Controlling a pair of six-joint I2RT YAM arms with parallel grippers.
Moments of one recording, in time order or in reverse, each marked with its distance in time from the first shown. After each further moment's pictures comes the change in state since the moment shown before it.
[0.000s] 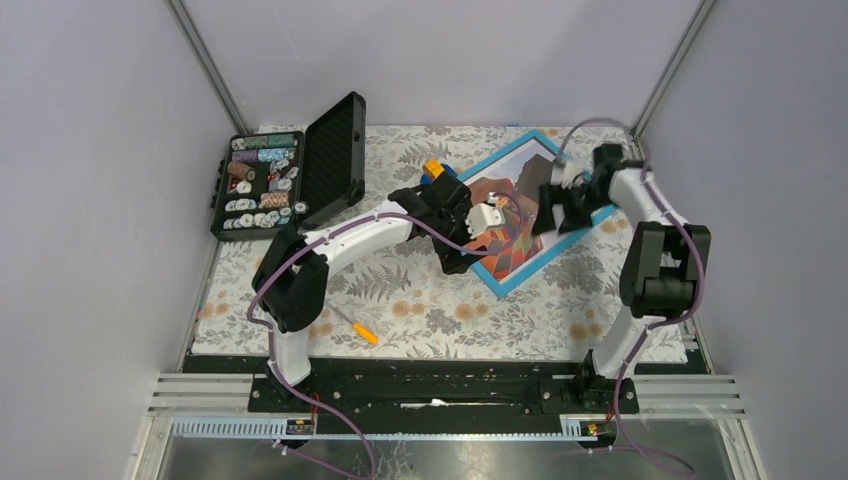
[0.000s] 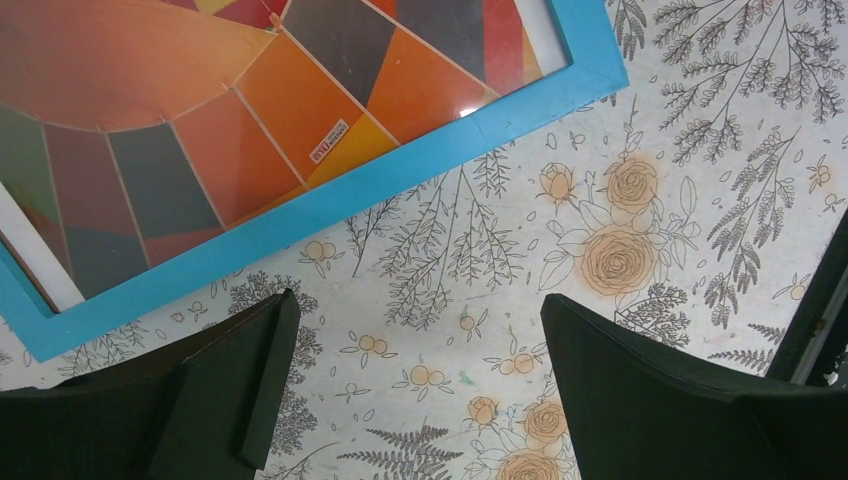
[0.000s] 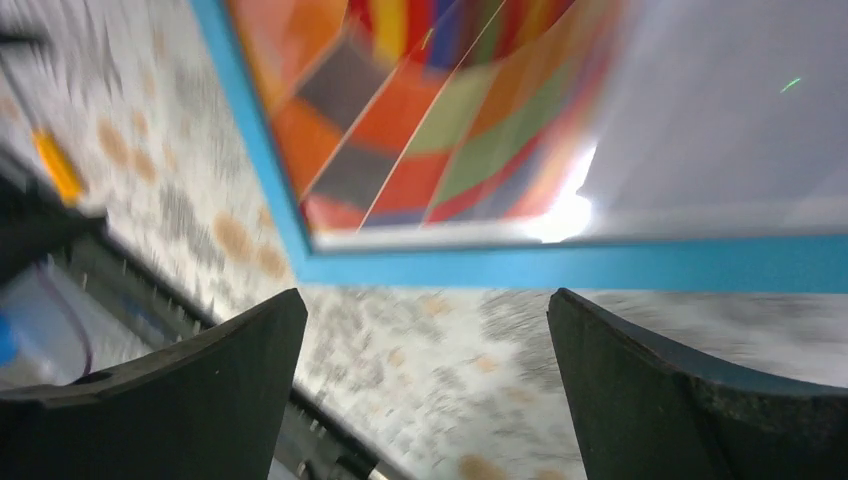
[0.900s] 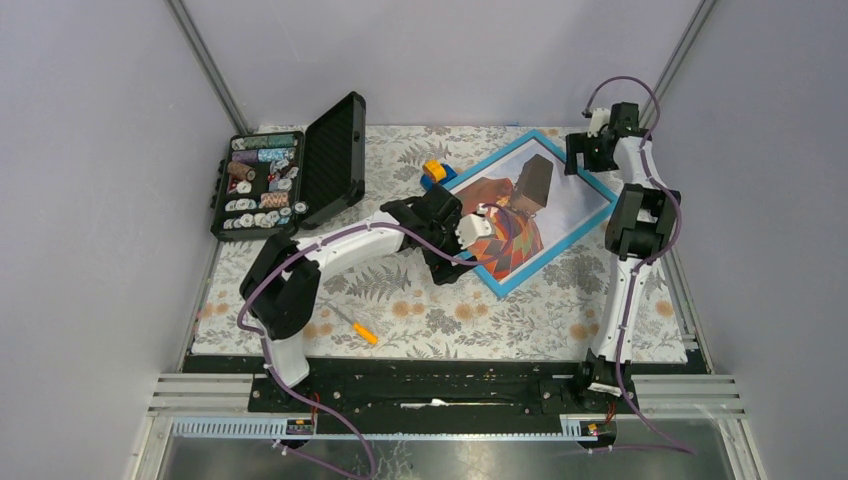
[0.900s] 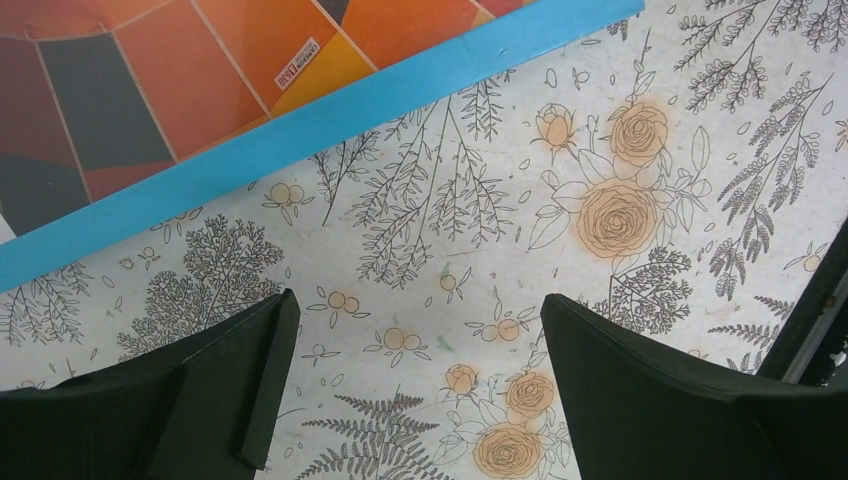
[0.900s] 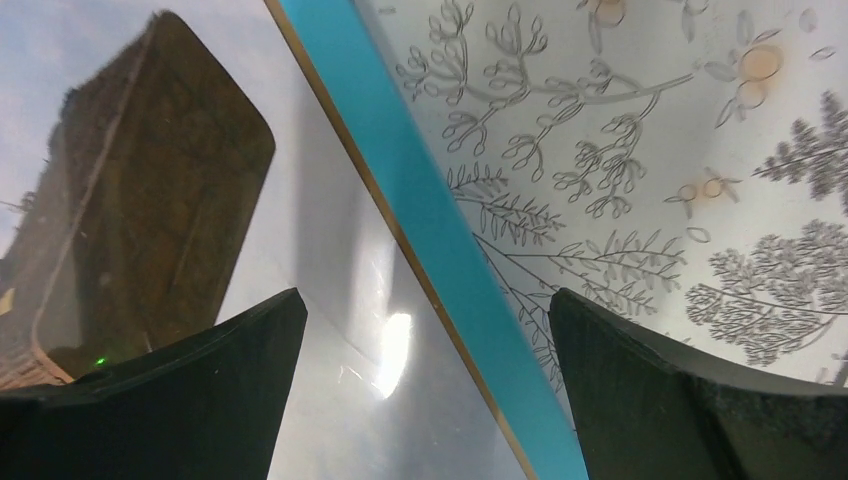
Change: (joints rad) left arm 0.000 -0.073 -0.153 0.043 -0.035 -0.027; right arm -0.150 0.695 0.953 0.214 0.322 0.021
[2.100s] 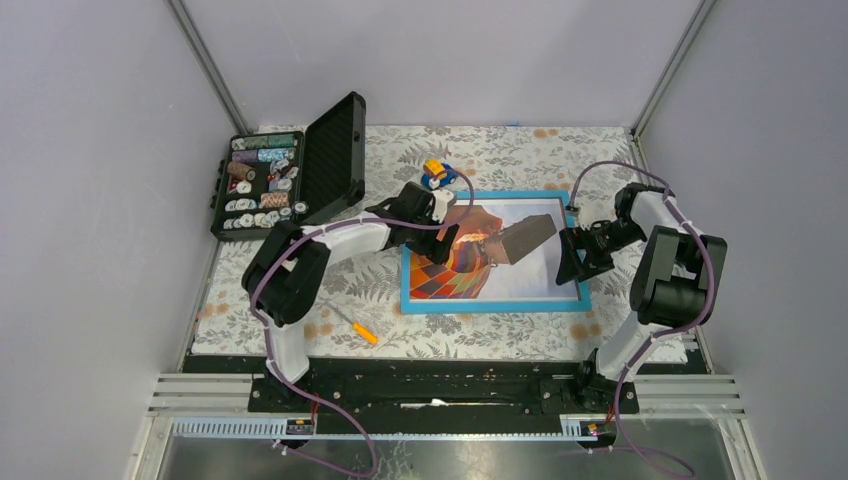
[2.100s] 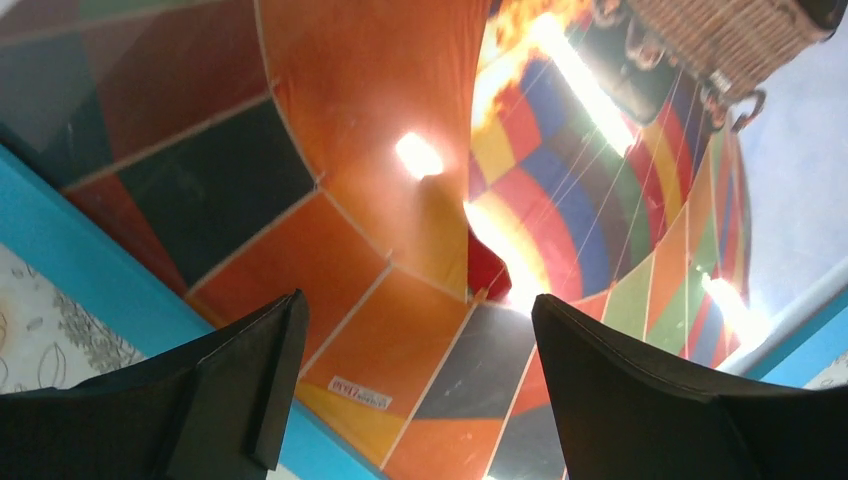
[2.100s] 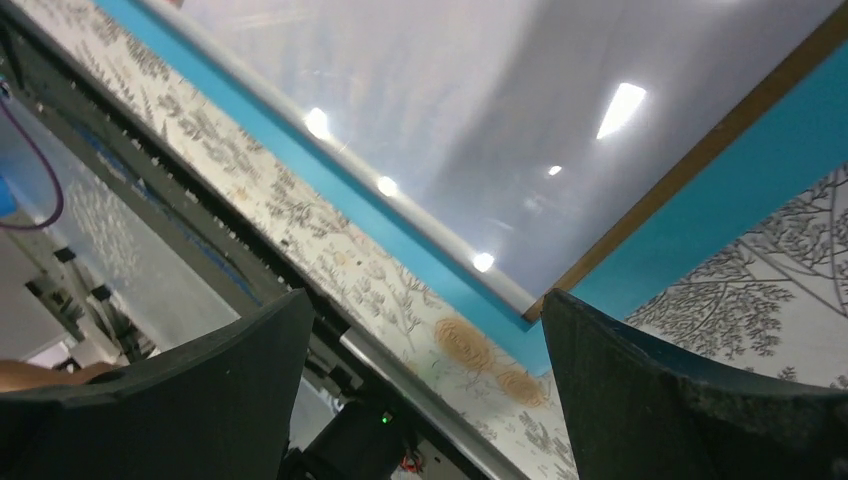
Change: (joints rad) left arm 0.151 0.056 -0.187 0.346 -0.097 -0.510; right arm -0.060 -0.726 -1.055 -0.463 -0.313 -0.395
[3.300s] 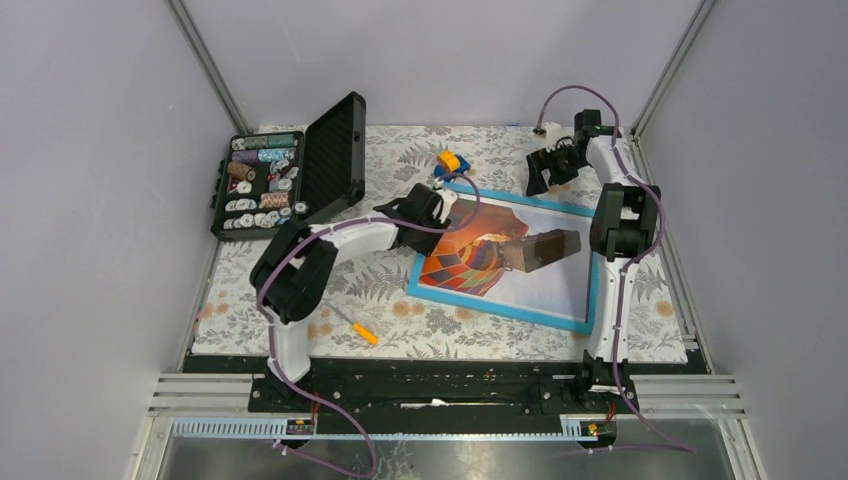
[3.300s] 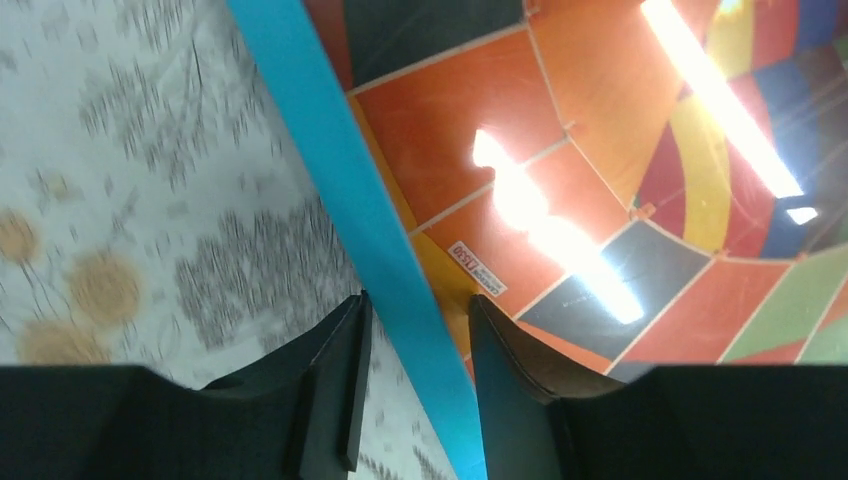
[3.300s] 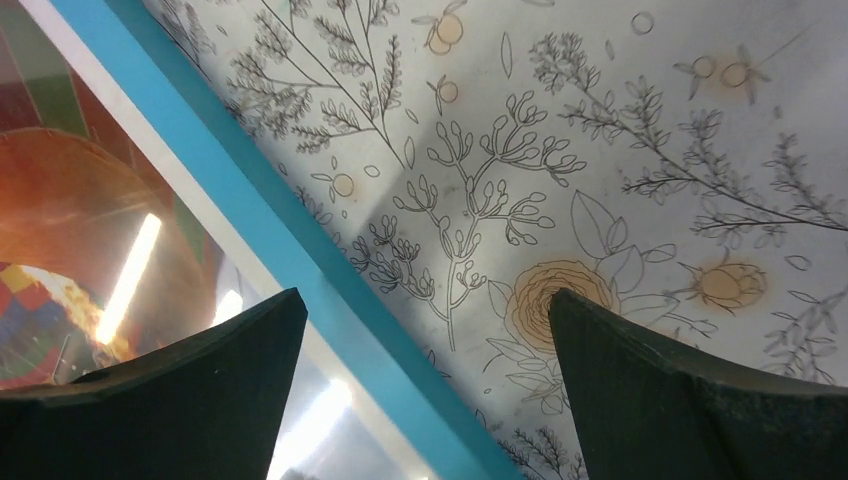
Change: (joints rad) left arm -0.030 0.008 0.006 -0.035 -0.221 0.036; right arm 0.191 0.690 0.994 0.254 0.031 0.134
